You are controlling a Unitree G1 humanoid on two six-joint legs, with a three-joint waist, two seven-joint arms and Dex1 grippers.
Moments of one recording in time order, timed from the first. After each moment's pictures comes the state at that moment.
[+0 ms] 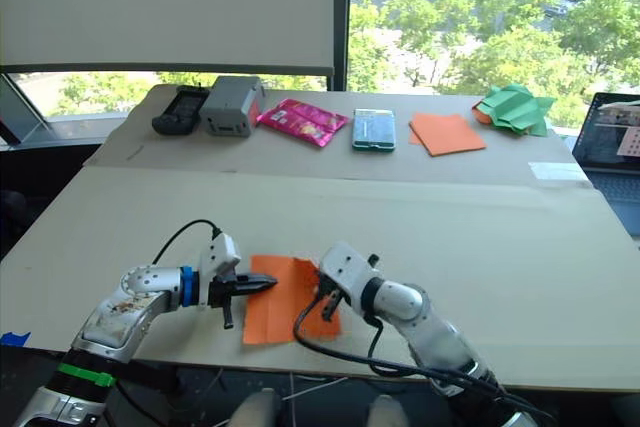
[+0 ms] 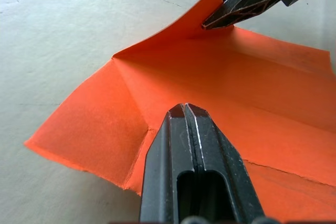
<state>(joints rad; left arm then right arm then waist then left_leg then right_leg) -0.24 0.60 -0.15 -0.01 -0.28 0.39 -1.07 -0.25 -0.47 0.52 -0.35 -0.07 0.51 0.50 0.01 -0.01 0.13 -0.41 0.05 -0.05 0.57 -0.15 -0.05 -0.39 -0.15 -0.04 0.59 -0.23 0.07</state>
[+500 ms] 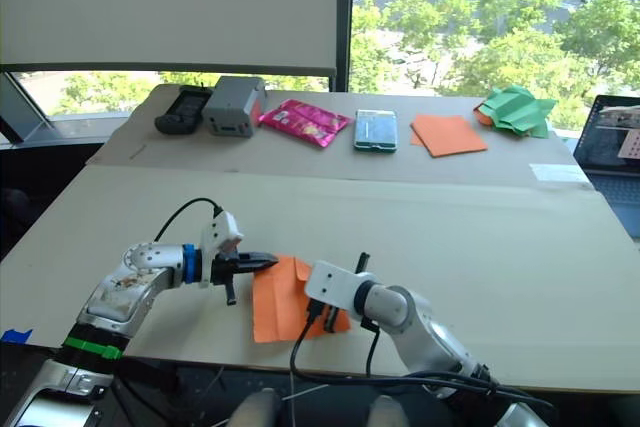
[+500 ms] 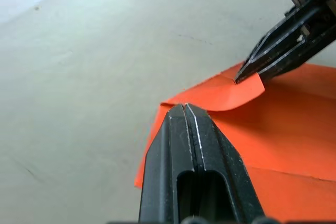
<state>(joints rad) -0.45 0.56 -0.16 0.10 -0.26 0.39 -1.06 -0.27 -0.47 0.58 -0.34 -0.24 0.52 0.55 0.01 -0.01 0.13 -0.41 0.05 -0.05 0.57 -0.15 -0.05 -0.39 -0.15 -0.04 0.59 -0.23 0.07</state>
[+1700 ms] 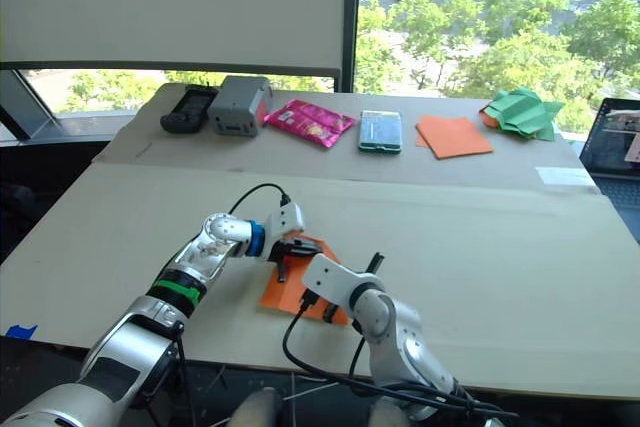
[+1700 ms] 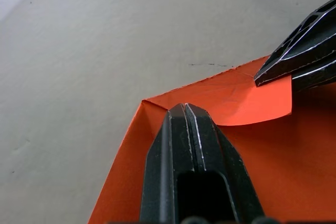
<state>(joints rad) -0.77 0.31 -0.32 0.69 0.02 0.04 -1.09 -0.23 -0.33 0.64 -0.46 -0.56 0.88 0.44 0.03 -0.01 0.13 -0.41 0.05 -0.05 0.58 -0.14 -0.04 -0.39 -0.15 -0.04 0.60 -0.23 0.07</state>
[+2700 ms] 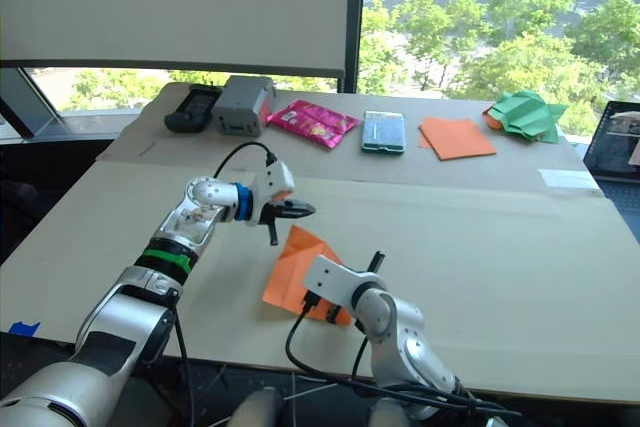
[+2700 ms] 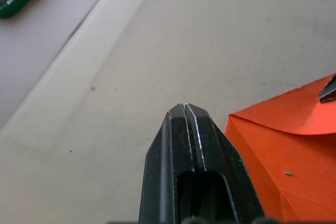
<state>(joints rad) -0.93 0.33 -0.21 0.66 -0.01 0.05 -1.13 -0.23 -0.35 0.64 -0.46 -0.60 0.87 0.48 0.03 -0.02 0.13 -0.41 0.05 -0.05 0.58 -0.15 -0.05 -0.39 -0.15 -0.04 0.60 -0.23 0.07</state>
